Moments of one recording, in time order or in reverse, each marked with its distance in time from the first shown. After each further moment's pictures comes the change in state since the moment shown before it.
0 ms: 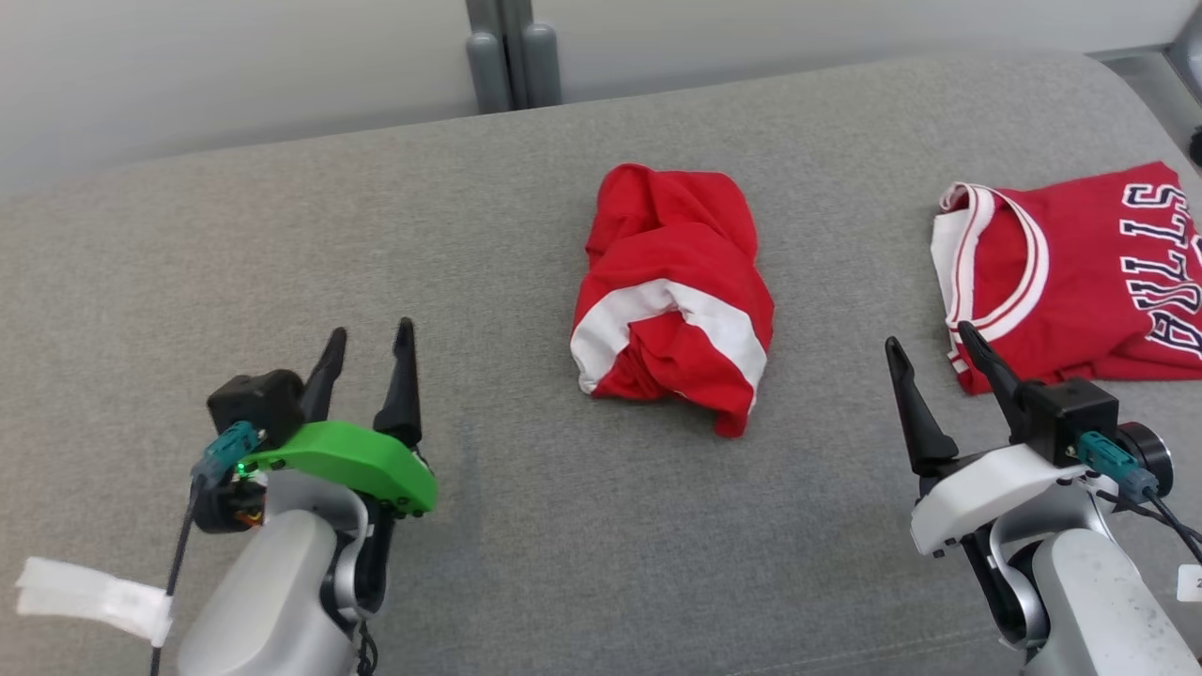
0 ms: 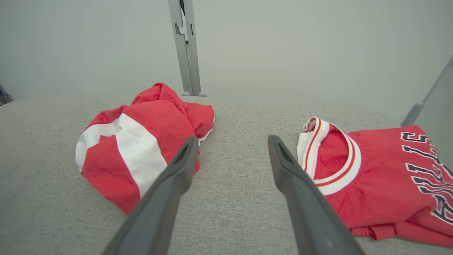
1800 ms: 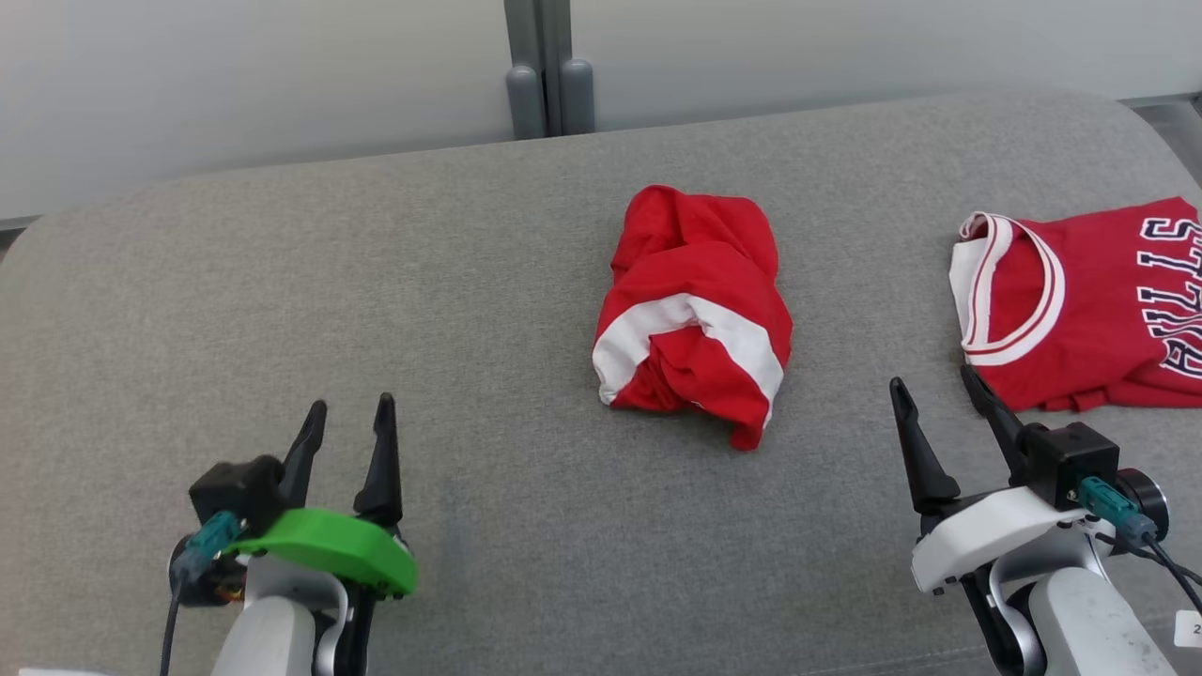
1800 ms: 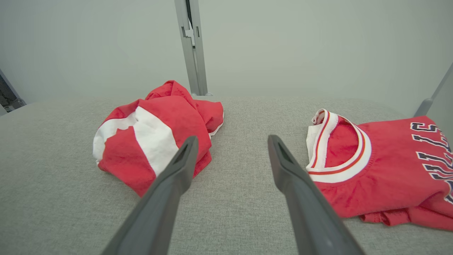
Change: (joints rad) left arm 0.250 -0.137 0.393 -0.120 0.389 -0.214 0.049; right arm 0.066 0.012 -0.010 0.035 0.014 0.000 -0.064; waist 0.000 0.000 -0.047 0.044
